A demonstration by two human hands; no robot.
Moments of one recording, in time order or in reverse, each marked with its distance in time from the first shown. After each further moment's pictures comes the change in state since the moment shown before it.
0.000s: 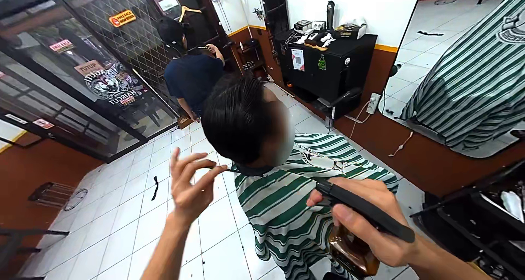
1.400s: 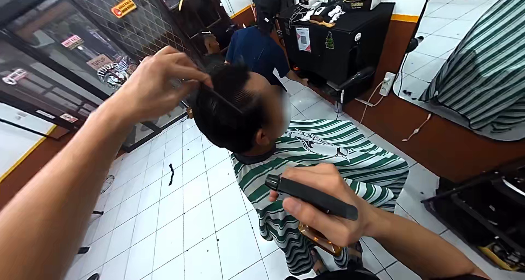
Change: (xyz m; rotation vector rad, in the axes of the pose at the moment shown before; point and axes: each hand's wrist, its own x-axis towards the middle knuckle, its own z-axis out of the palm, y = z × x) left_hand 0.202 -0.053 -0.029 -0.034 -0.722 0.045; right_hand 0.023 0.013 0.027 0.189 -0.072 -0.112
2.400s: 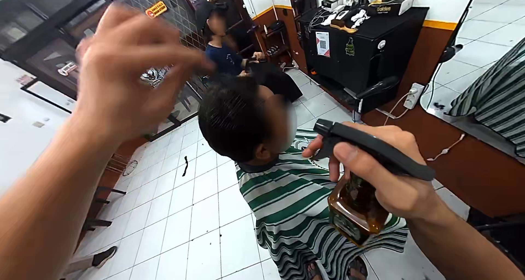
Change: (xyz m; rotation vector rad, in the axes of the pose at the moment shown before) left_hand 0.016 0.074 -0.037 0.202 0.267 0.008; right_hand 0.028 -0.004 -0.106 -0.056 0.100 0.064
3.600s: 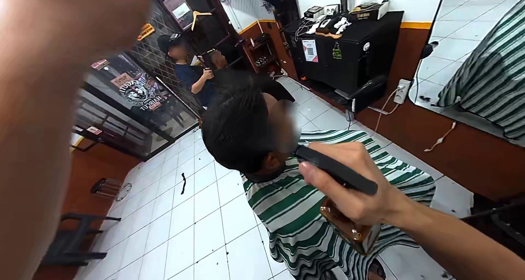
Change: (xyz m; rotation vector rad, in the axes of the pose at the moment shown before) left_hand 0.059 -0.115 -0.025 0.122 0.058 0.025; right_hand 0.002 0.019 0.056 -0.243 0.003 -0.016
